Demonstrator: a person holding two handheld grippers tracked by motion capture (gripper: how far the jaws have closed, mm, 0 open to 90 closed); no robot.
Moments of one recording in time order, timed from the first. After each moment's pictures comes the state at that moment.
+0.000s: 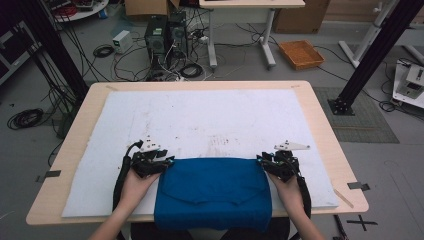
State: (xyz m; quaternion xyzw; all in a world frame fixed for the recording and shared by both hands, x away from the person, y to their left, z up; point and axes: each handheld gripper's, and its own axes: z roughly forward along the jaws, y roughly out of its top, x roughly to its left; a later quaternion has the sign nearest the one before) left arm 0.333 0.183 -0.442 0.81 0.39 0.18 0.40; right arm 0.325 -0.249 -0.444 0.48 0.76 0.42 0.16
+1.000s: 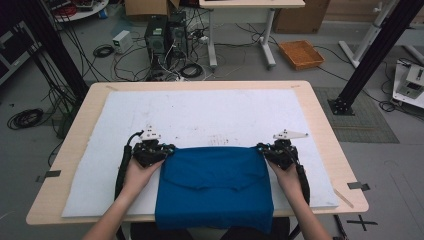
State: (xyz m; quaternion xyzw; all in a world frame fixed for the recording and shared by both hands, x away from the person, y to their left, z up) left arm 0.364 0.184 -0.433 0.81 0.37 0.14 0.43; right arm 0.359 -0.250 -0.434 0.45 0.77 0.43 0.16
